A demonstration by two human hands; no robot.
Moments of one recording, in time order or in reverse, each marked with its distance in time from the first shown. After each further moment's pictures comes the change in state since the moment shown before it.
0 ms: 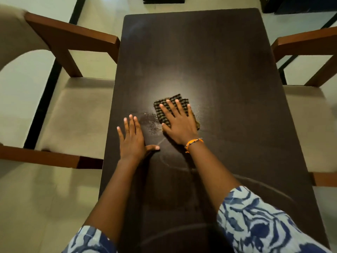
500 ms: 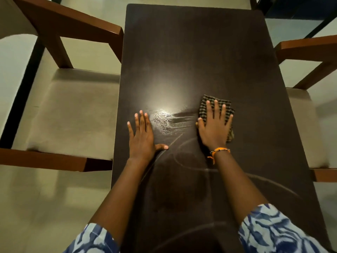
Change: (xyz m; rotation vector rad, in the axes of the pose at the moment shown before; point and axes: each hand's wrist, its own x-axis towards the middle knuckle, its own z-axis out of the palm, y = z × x) left_hand 0.017 -0.024 0.007 -0.073 0.016 0.134; right_hand -0.028 0.025 -0.001 0.017 0.165 0.529
